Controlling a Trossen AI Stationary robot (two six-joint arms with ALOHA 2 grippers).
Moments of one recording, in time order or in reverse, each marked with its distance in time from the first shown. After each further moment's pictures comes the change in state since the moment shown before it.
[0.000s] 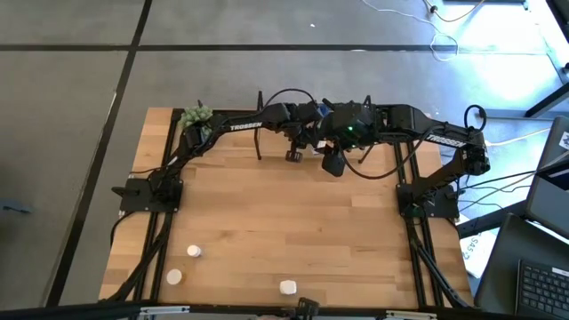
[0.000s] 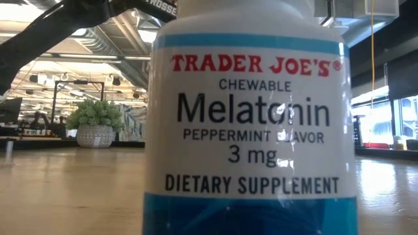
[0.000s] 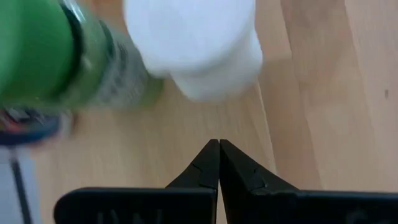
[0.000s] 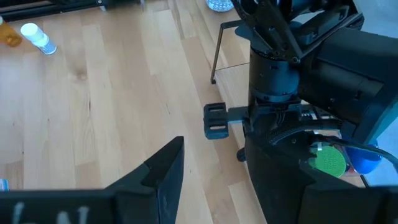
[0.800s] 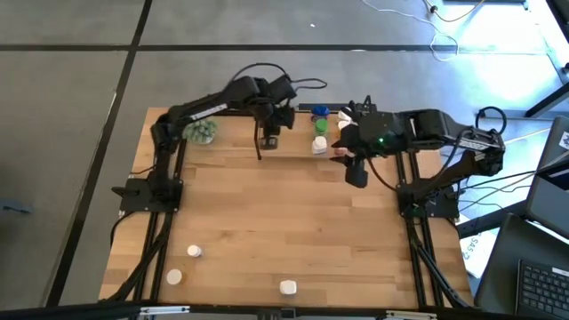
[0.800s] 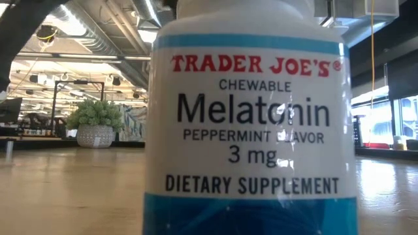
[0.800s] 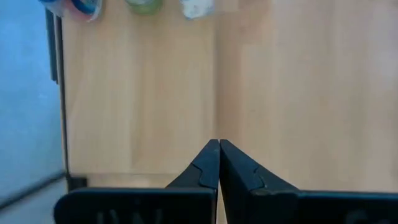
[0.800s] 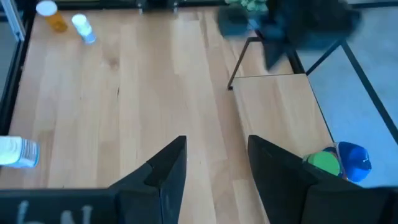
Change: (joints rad) left arm 0.061 -0.315 0.001 -0.417 0.077 -0.181; right arm 0.134 -0.107 0.032 -0.088 0.055 -0.048
